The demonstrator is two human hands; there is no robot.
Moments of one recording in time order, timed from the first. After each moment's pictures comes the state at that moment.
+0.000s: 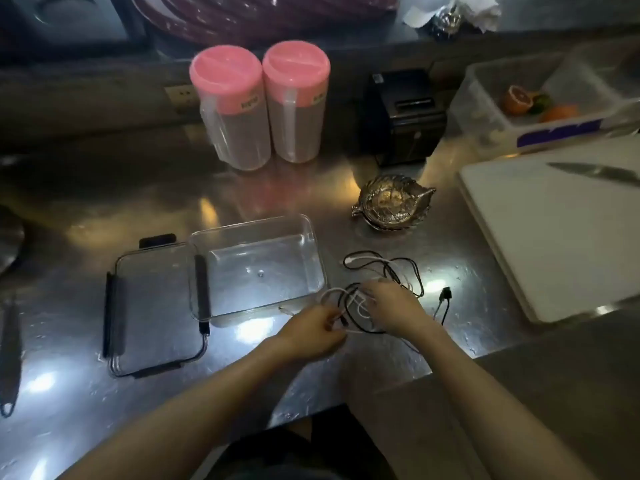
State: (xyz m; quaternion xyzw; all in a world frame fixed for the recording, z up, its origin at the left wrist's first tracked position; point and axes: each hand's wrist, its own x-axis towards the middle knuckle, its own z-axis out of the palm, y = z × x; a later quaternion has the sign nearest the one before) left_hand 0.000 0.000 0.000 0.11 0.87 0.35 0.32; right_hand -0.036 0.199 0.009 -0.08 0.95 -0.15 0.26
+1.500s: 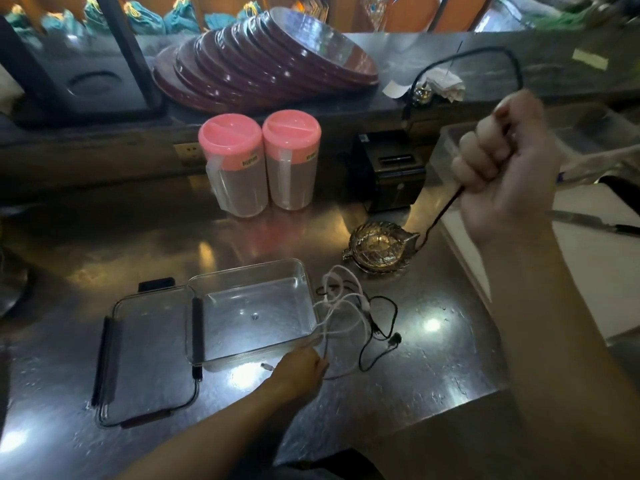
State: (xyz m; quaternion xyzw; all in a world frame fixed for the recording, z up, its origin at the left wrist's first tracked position) left_hand -0.003 0.003 -0.016 0.04 0.90 0.30 0.32; right_hand -0.130 0.212 0.292 -0.06 0.49 -0.86 -0.10
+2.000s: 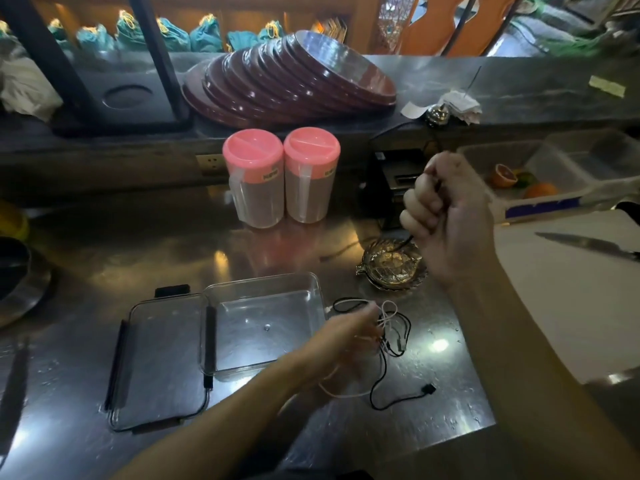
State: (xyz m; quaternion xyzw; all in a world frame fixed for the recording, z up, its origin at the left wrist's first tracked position) left_hand -0.042 0.014 0.108 -0.03 0.58 0.71 0.40; right_hand -0.125 0.159 0.266 -0.05 0.50 -0.86 0.02
